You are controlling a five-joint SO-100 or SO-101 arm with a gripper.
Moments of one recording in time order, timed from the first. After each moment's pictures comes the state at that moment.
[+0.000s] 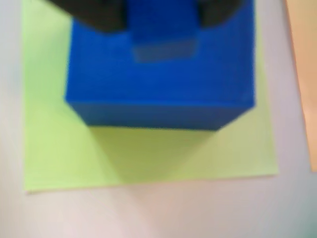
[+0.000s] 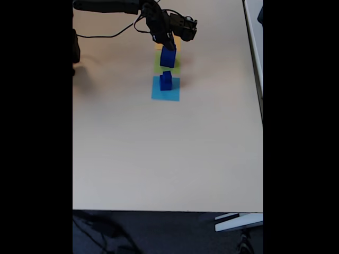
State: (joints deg) arm -2.5 78.9 85.0 53.3 97.1
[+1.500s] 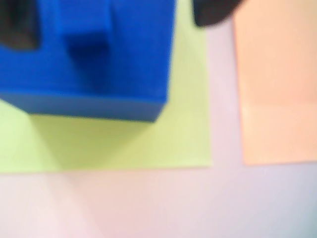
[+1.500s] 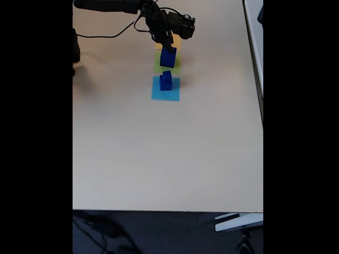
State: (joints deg) arm -5.3 78.3 85.3 50.6 98.3
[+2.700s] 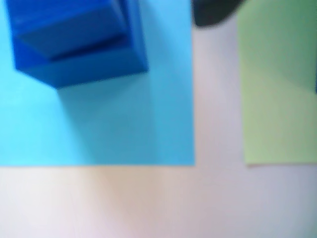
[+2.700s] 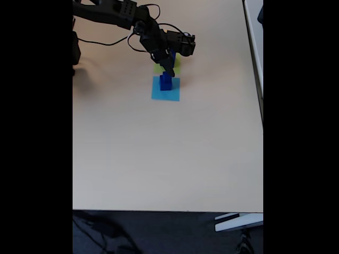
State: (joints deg) arm 8.7 81.7 92.9 45.5 80.3
